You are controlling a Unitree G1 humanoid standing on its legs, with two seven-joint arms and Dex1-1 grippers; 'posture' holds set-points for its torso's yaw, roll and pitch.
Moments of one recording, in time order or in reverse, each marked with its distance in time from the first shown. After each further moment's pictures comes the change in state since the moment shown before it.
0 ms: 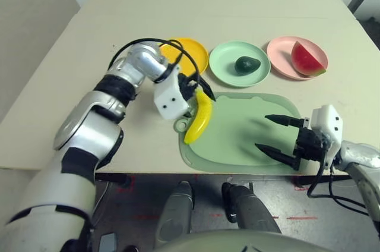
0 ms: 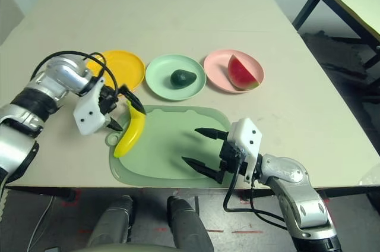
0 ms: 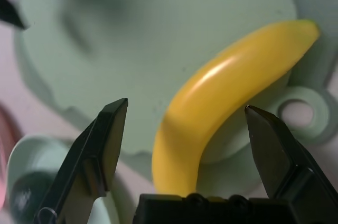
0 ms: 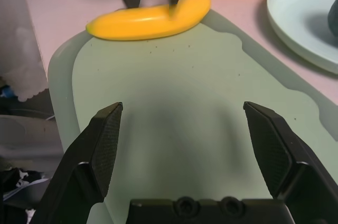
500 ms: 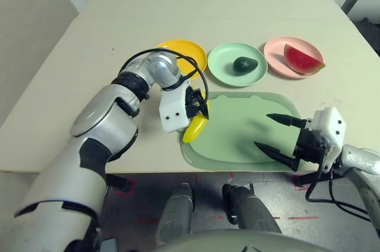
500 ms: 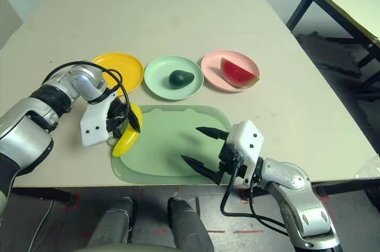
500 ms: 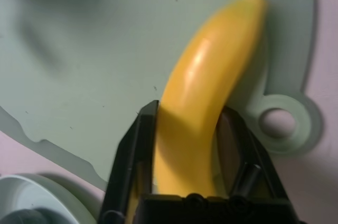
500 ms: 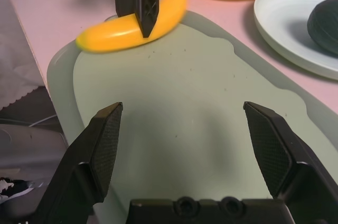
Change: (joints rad) left arm -0.035 -0.086 -0.027 0.200 0.104 -0.139 0.016; right arm 0.051 -0.002 -0.002 -0.057 -0.002 -0.001 -0.080
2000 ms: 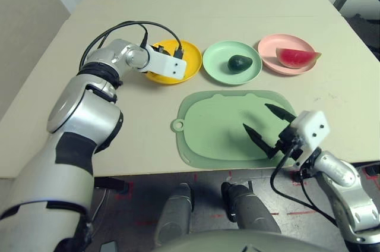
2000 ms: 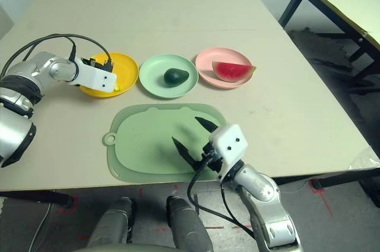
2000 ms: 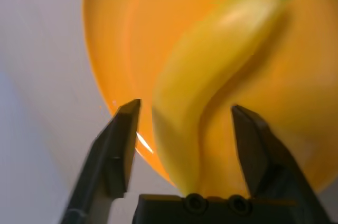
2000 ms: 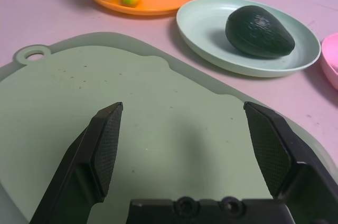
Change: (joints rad) left arm -0.076 0.127 0.171 0.244 0.696 0.820 1.035; right arm 0.020 0.226 0.106 -0.050 -0.186 -0.056 -0.357
